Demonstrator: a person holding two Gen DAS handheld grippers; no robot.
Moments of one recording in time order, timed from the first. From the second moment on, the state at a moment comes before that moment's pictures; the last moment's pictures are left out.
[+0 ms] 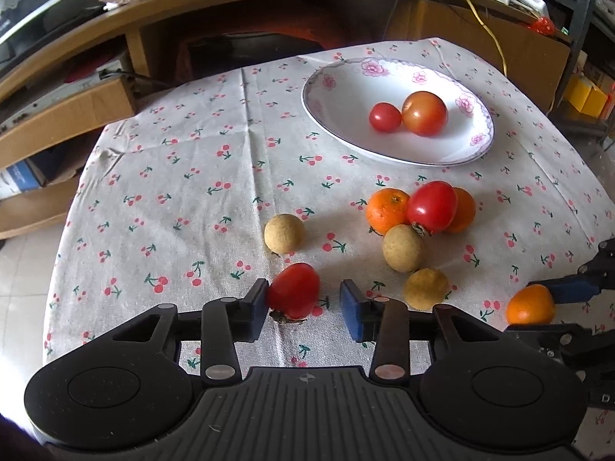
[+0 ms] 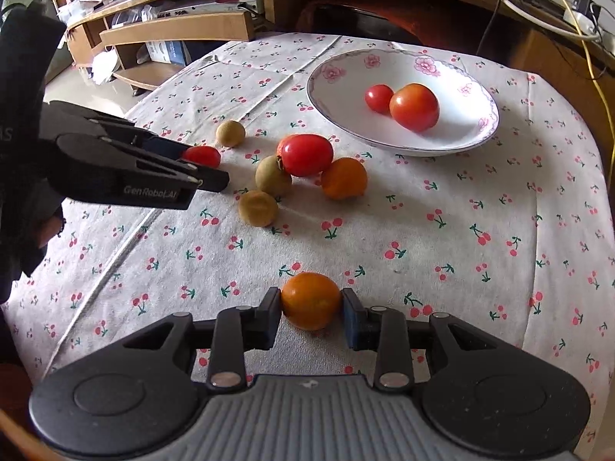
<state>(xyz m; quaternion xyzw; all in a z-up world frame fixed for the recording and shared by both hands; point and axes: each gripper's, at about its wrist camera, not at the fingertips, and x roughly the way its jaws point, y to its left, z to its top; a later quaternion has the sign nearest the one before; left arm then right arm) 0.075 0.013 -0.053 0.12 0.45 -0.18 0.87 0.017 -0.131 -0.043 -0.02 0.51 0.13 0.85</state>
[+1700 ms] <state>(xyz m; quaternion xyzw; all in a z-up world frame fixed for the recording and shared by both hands) 0.093 -0.048 -0.005 0.11 0.40 -0.22 0.88 0.084 -0.163 0.005 0.02 0.43 0.03 0.90</state>
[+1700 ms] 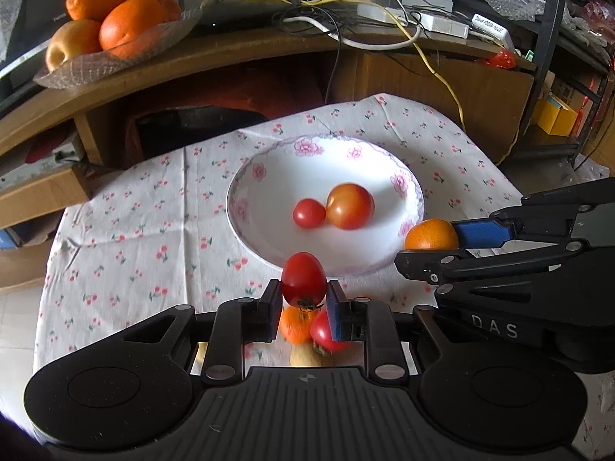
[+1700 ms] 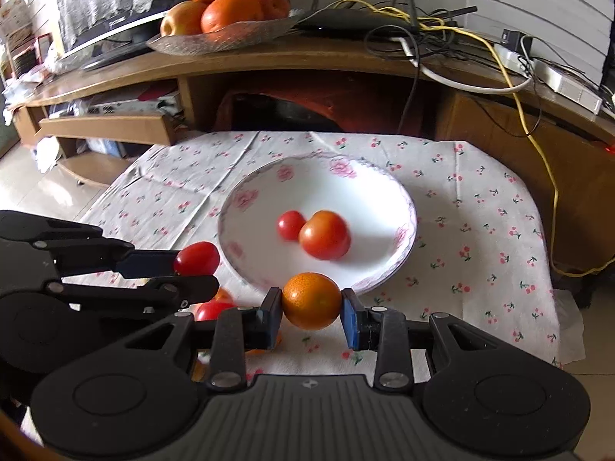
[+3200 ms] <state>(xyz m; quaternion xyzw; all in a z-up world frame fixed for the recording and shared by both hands) 0.137 -0.060 -0.023 0.12 0.41 -0.21 0.88 0.136 -0.187 -0.019 0.06 0.43 0.02 0.90</state>
